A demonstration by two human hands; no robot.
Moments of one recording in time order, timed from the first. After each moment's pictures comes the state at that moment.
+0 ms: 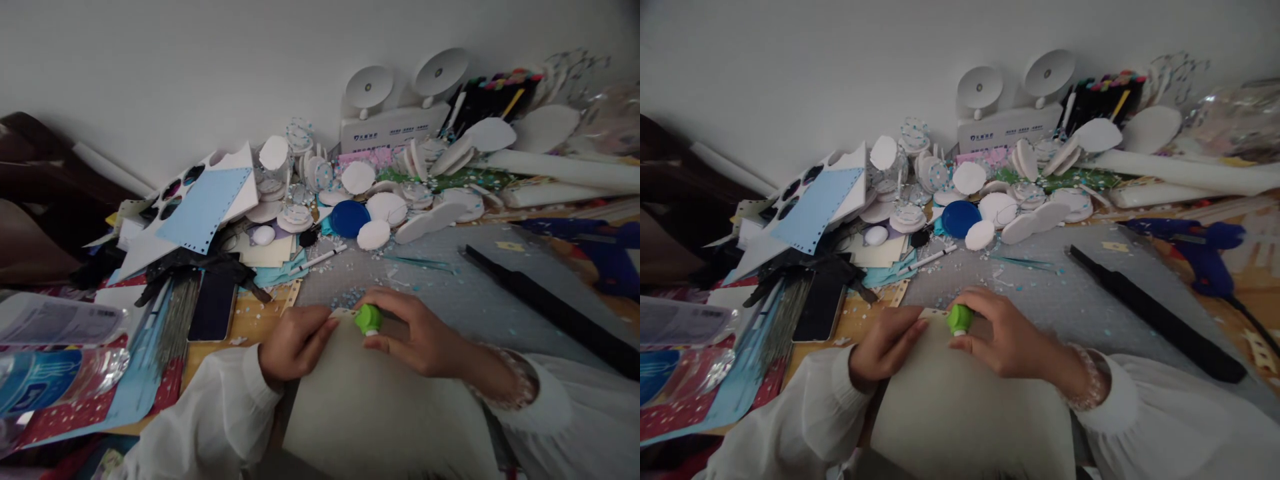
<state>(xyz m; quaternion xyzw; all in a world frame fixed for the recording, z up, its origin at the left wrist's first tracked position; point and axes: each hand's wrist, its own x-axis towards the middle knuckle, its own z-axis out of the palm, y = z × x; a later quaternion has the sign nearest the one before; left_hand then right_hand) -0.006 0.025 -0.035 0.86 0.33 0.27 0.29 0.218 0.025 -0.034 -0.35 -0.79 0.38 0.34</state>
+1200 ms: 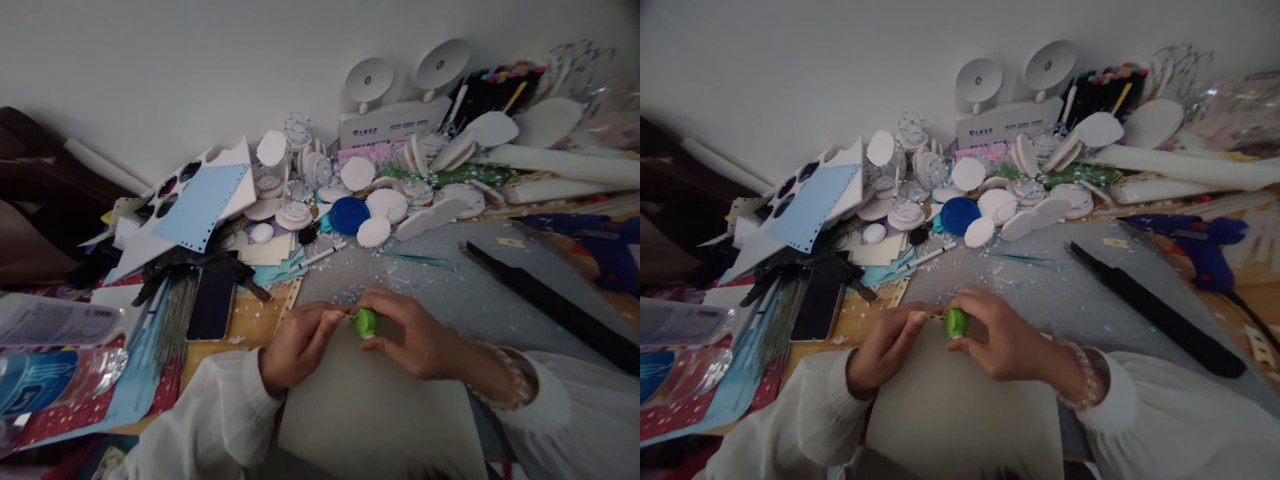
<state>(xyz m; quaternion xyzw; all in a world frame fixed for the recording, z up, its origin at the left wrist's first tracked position) 0.002 0.017 -0.023 0.78 0.39 0.29 0.40 0.214 0.024 -0.034 -0.34 -0.80 0.37 0.33</state>
